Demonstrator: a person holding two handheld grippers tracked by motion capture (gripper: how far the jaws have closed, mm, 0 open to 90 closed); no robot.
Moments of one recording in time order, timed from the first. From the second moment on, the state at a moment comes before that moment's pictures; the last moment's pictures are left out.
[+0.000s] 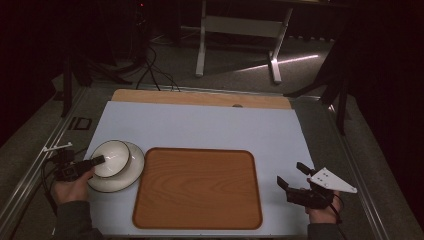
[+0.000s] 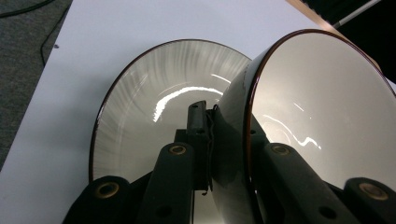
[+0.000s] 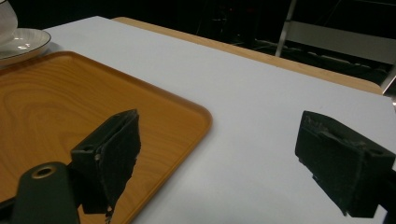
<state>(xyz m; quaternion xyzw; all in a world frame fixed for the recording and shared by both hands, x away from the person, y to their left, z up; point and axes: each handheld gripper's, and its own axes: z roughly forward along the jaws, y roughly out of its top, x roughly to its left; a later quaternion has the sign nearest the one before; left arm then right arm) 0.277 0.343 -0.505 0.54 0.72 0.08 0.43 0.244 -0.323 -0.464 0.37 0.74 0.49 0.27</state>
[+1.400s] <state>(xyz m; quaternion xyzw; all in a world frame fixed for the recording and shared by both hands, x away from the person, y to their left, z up) 0.278 0.316 -0.485 0.57 0.68 0.09 0.45 0.243 -0.325 -0.462 0.37 0.74 0.49 0.28</state>
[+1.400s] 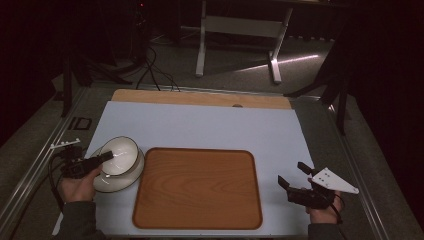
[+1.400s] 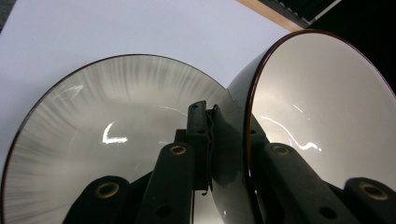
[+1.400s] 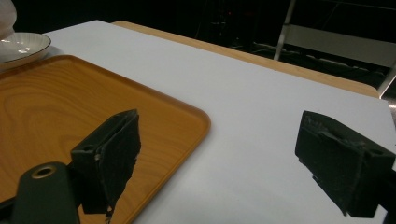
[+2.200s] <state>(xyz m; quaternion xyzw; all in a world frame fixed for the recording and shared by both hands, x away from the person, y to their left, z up) 0.281 0.296 -0.479 0.59 0.66 0.09 0.45 0.243 -0.325 -0.462 0.37 0.73 0.50 0.28</state>
